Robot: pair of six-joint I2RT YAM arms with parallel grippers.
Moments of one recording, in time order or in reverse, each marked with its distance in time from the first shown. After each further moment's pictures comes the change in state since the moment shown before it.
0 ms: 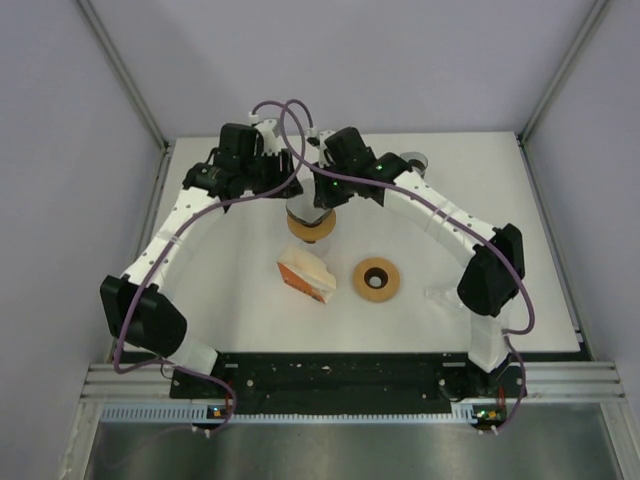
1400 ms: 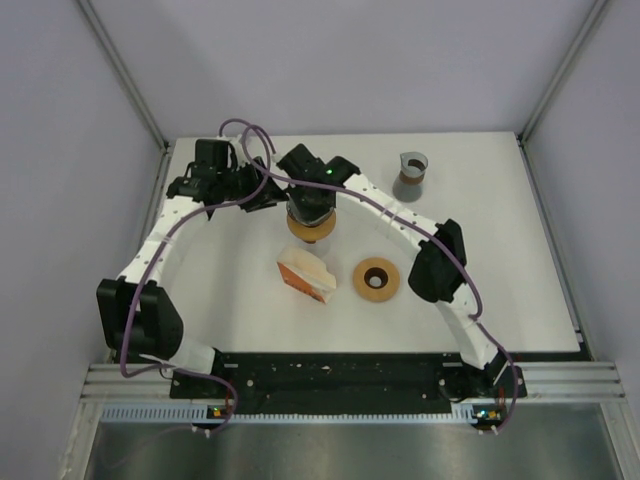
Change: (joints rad) left arm 0.190 -0.043 -0.184 0.092 0.242 -0.257; right arm 0.125 0.359 0.421 -0.350 0.285 -0.092
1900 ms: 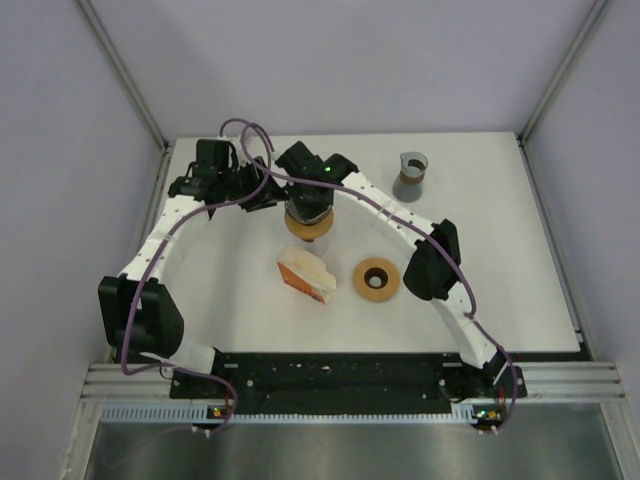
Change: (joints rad) left arm 0.000 0.016 0.000 0.010 -0.004 -0.003; right arm -0.007 0.049 0.074 -0.032 -0.023 -0.001
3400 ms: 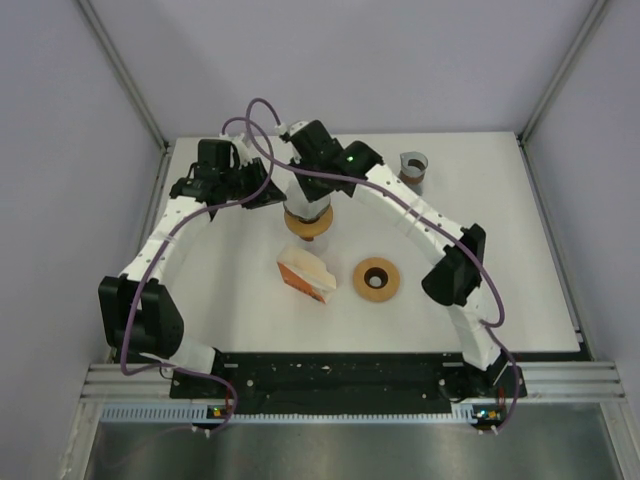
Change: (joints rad) left arm -0.011 -0.005 -0.015 0.042 -0.023 0.031; right arm -0.013 -0.143 -0.013 0.063 0.037 -0.033
